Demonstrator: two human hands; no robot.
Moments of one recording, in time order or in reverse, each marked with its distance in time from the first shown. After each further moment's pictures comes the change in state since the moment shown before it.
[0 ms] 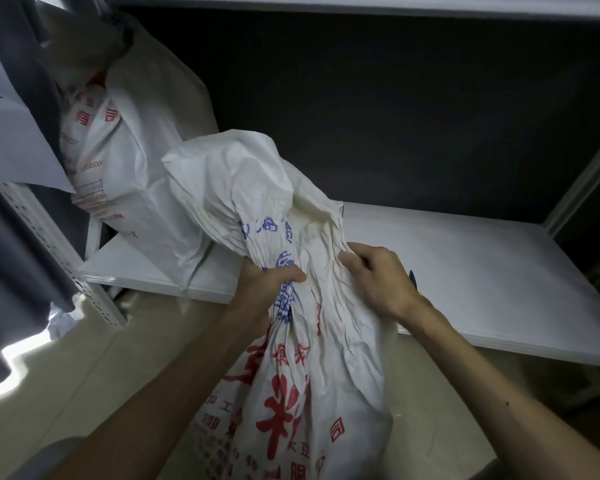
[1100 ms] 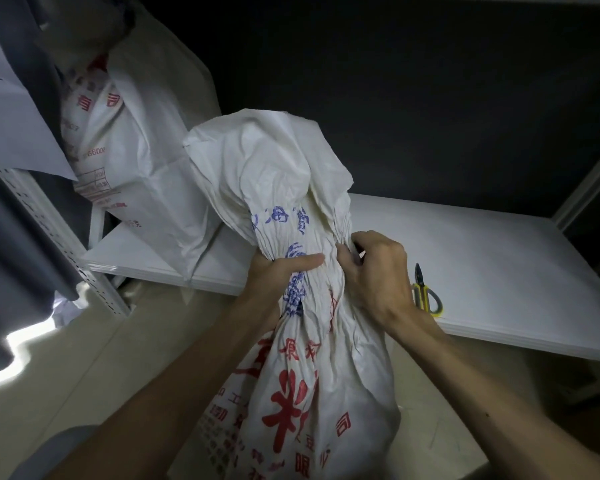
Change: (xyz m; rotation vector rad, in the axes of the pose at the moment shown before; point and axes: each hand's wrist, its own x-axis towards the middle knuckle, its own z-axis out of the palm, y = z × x) left_hand -0.013 0.008 0.006 -0.147 -0.114 0.009; right_hand -0.005 -0.018 0.025 -0.215 0.413 -0.168
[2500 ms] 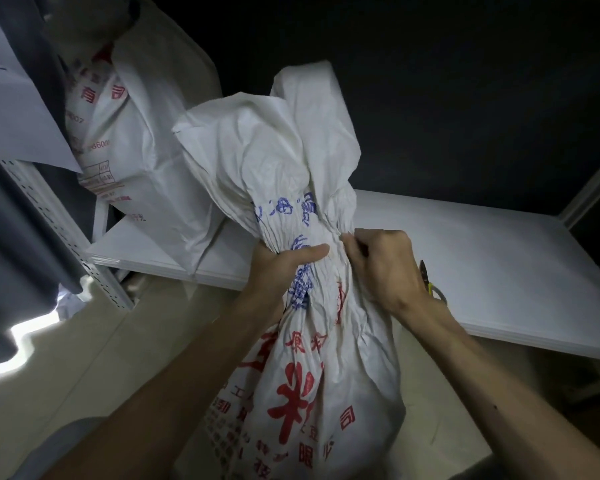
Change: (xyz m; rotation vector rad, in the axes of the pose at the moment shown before) left_hand 0.001 0.001 -0.003 0.027 0.044 0.032; right_hand 0.008 -0.002 -0.008 -0.055 -0.137 -0.094
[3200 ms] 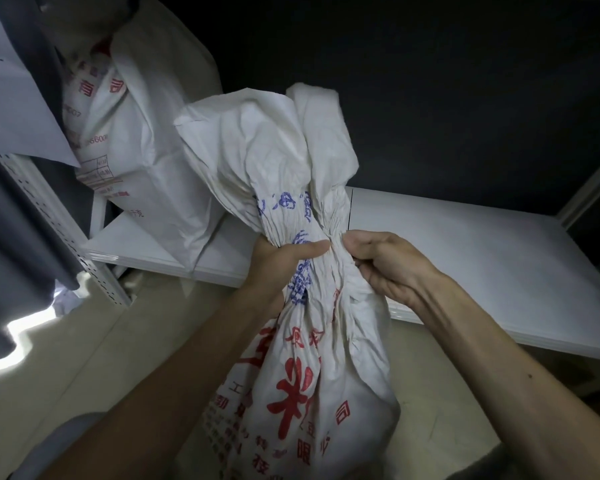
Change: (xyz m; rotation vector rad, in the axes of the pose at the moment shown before) left_hand 0.007 0.001 -0.004 0.019 -0.024 -0.014; right_hand 0.009 0.001 -0.006 1.348 -0.451 0.759
